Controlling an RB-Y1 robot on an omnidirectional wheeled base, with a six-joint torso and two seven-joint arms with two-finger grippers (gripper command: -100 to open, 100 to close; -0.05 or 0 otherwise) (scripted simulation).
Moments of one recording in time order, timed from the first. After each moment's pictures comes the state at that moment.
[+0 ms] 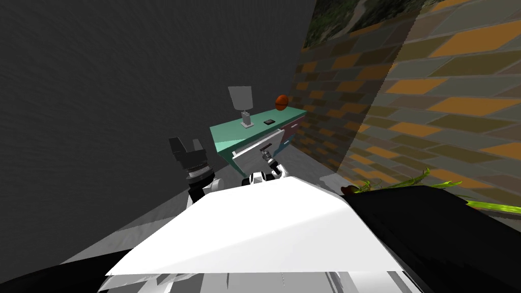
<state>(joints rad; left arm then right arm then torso) 0.51 -0.01 0.02 -2.27 -0.01 -0.62 -0.09 0.11 0.05 0.03 -1.25 0.80 -0.67 2.29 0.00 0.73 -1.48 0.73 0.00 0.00</state>
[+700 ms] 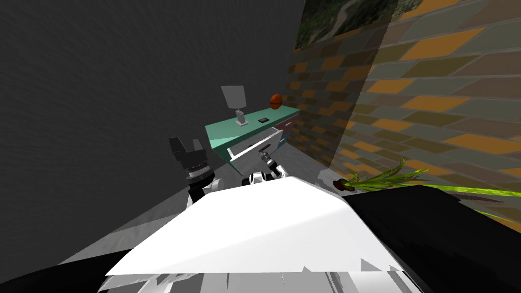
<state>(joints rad) 0.51 -0.01 0.02 -2.27 -0.01 -0.62 -0.09 0.15 0.03 0.08 -1.29 0.80 -0.66 2.29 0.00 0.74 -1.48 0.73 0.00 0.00</state>
